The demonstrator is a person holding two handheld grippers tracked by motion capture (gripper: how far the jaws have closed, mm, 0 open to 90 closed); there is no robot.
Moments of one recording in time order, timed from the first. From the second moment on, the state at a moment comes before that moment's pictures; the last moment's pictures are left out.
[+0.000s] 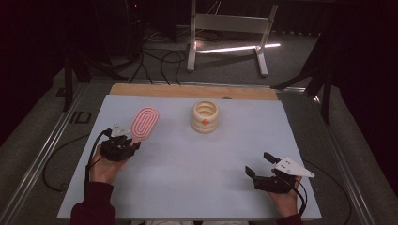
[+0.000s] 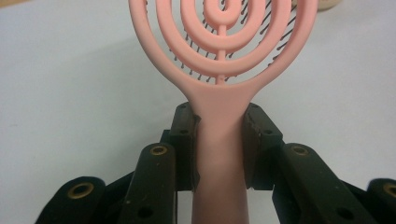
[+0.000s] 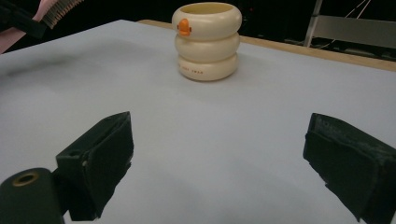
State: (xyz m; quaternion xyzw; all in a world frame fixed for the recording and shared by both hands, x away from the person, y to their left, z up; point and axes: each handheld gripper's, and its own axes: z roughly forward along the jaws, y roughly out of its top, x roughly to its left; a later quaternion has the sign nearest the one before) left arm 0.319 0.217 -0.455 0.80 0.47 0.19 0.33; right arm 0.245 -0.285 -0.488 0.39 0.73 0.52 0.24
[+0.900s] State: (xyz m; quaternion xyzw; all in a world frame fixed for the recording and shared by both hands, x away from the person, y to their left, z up) left arm 0.306 0.195 -0.434 0.79 0.43 0.22 0.38; right arm 0.273 -0.278 -0.458 0.38 0.73 0.53 0.18
